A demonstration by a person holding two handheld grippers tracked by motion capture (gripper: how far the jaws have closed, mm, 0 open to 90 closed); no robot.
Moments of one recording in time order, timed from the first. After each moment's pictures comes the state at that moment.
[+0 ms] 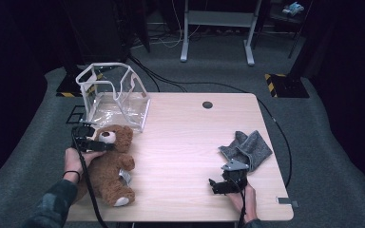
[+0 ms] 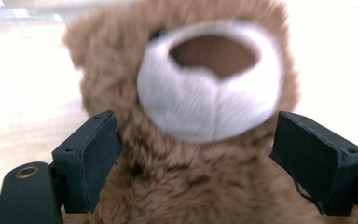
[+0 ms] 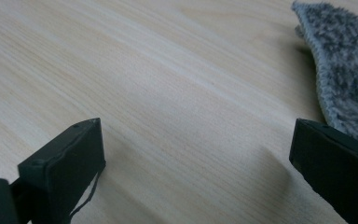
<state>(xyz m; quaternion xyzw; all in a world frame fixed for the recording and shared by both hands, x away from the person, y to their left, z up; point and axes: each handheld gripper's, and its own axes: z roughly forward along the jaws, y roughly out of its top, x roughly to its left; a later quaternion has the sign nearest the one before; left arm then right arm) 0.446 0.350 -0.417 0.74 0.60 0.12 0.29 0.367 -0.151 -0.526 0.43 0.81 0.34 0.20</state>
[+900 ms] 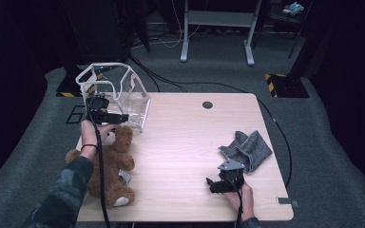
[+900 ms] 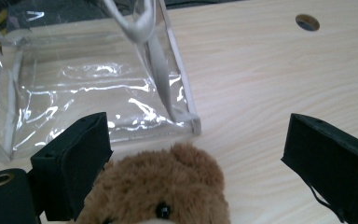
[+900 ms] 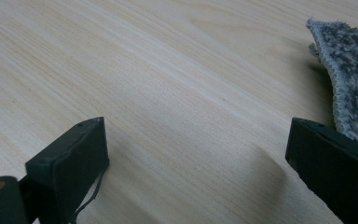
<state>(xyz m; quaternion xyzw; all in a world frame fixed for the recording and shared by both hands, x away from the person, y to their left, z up) 0.502 0.298 -0.359 0.73 0.56 0.19 0.33 0.371 -0.141 -0.528 0.41 0.82 0.34 0.21</state>
